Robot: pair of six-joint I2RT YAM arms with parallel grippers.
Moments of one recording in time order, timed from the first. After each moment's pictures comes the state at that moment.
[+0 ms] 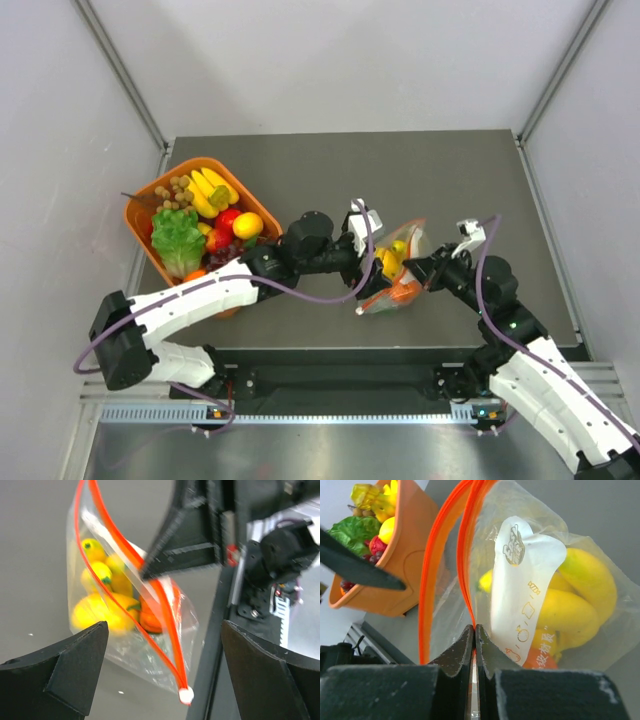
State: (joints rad) left arm -0.99 1.31 1.05 -0.06 0.32 -0.05; right arm 0.46 0.51 0.40 -0.11 -0.19 0.59
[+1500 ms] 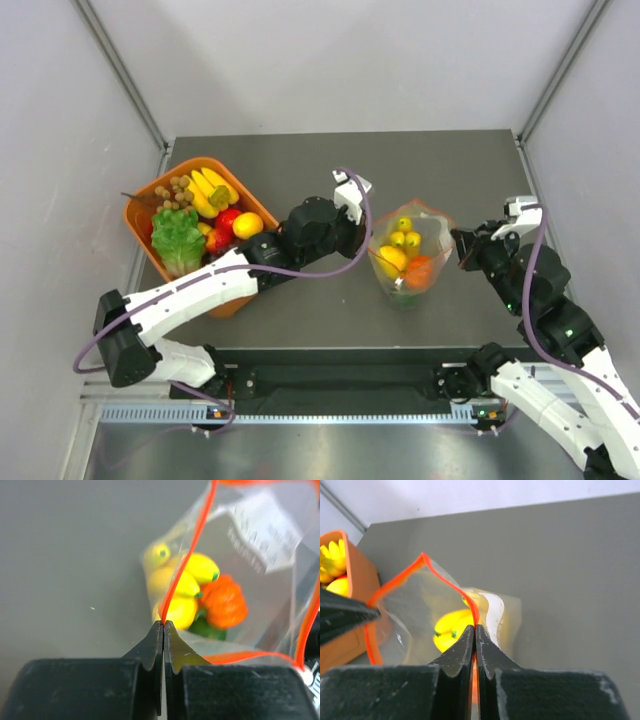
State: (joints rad) left arm -0.99 1.34 1.21 -0.19 -0.12 -0.22; right arm 0.55 0.50 0.85 -0.50 0.27 0.33
